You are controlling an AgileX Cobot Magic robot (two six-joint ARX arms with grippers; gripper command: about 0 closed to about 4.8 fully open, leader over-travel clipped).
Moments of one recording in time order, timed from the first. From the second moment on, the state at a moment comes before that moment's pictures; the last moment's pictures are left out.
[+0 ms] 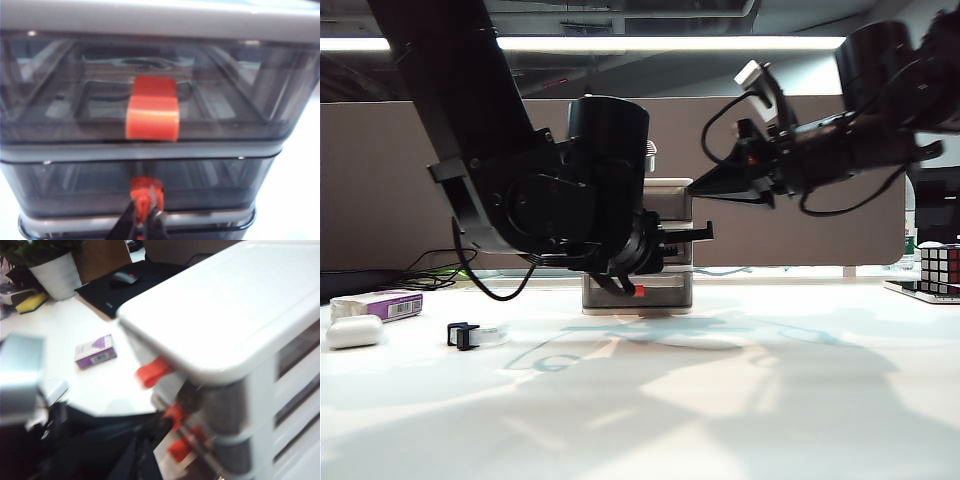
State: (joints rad) left arm -0.75 2.15 1.06 0.98 -0.63 -0.15; right arm 0.23 1.83 1.00 0.60 -0.76 0.07
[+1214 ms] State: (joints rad) left arm -0.78 2.07 0.90 0.94 -0.62 -0.21; right arm 0.29 1.99 1.20 0.54 -0.66 0.09
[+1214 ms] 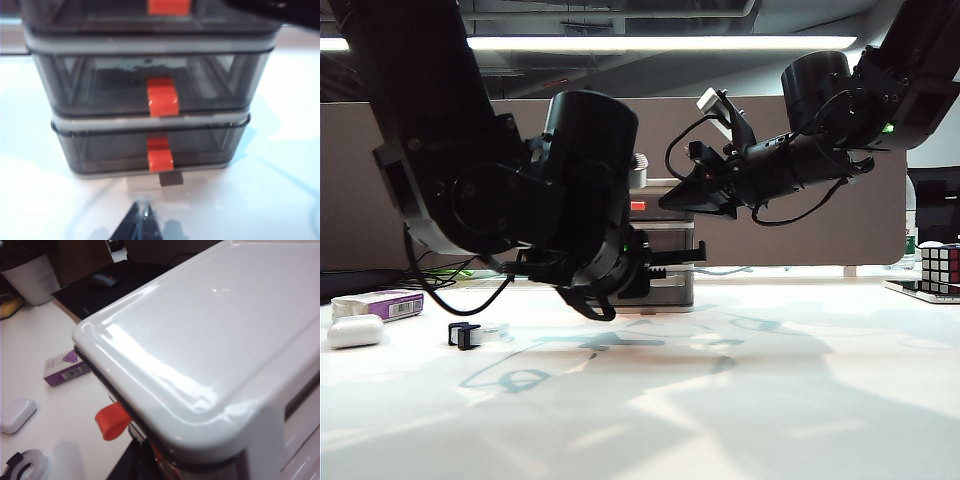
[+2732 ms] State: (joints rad) left arm -0.70 2.17 1.03 1.11 -0.49 -0.11; right arm 0.32 1.99 1.20 0.51 -0.67 0.02
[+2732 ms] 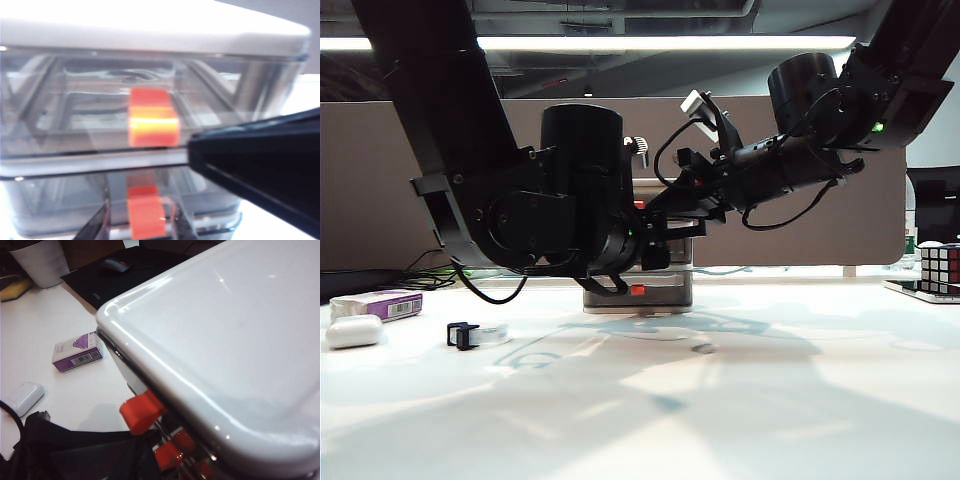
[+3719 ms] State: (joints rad) left arm -0.70 2.20 1.06 1.10 -0.46 -0.11; right arm 0.31 1.99 1.20 0.51 -0.67 0.00
